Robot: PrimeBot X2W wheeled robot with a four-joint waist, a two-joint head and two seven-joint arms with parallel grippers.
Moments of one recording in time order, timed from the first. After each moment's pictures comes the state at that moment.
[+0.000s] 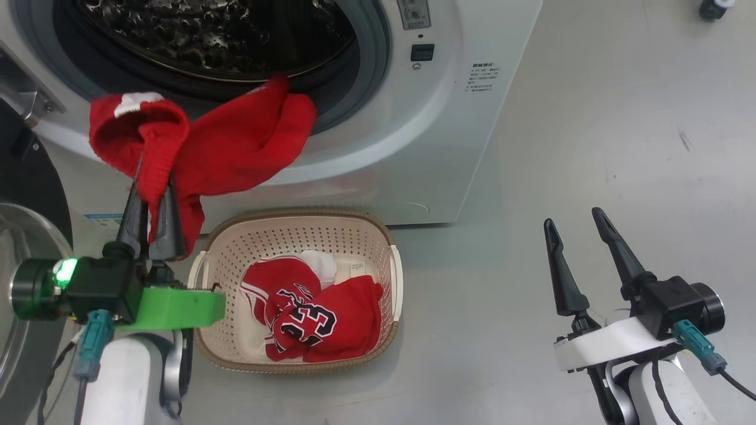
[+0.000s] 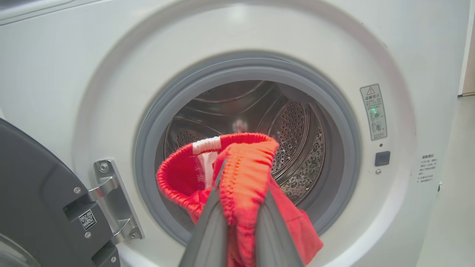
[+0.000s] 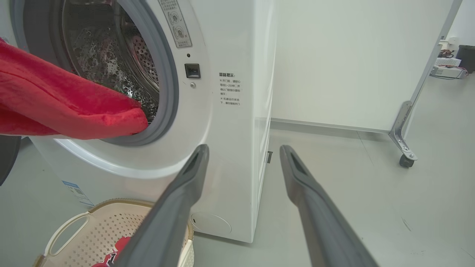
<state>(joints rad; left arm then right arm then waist) -0.24 0.07 -0.13 -0.03 -0.16 0.09 -0.24 -0.06 -0.09 0.18 0.05 0.20 0.04 -0.25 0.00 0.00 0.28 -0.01</state>
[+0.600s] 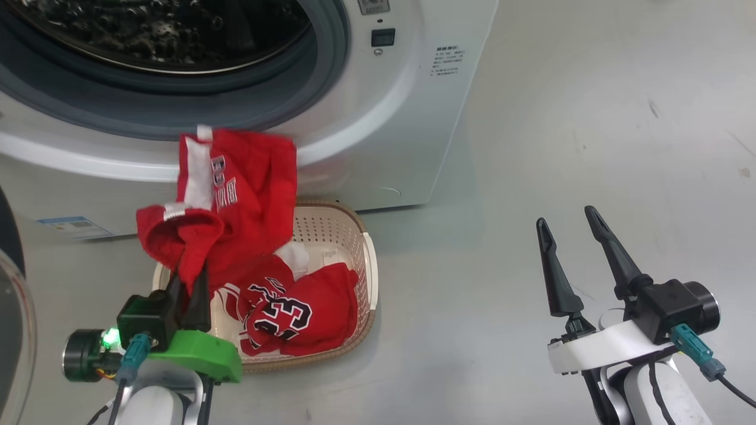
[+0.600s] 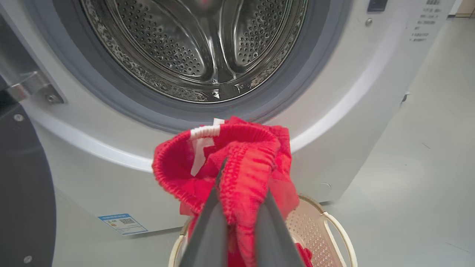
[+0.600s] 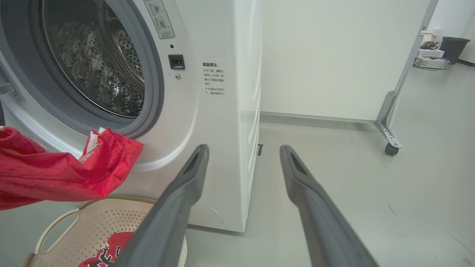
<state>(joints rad) -0.13 0.06 -0.17 0.14 -0.22 0.08 -0.17 -0.04 -0.08 0.20 0.01 0.20 0.04 -0.25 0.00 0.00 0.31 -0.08</state>
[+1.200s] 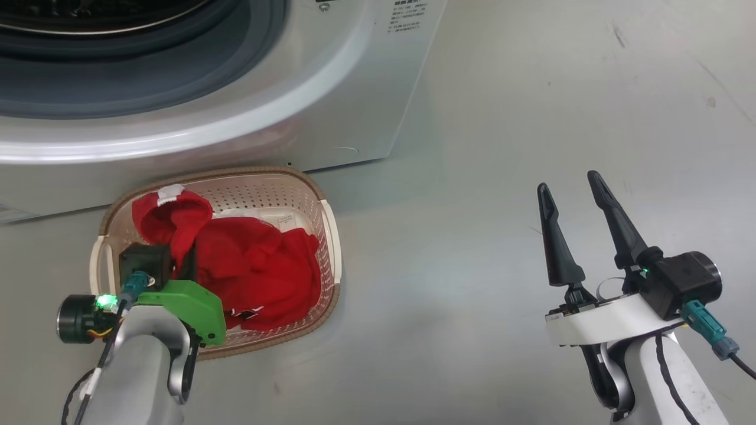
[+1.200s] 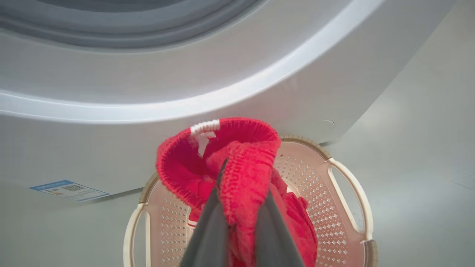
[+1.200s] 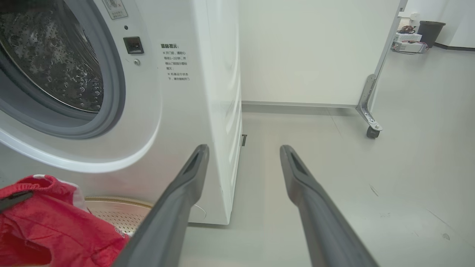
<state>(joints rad) -0.36 0.08 -0.17 0.52 -0.23 0.04 -0.12 -0.10 -0.06 0.19 -0.02 0.22 0.05 -0.25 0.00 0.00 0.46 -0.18</state>
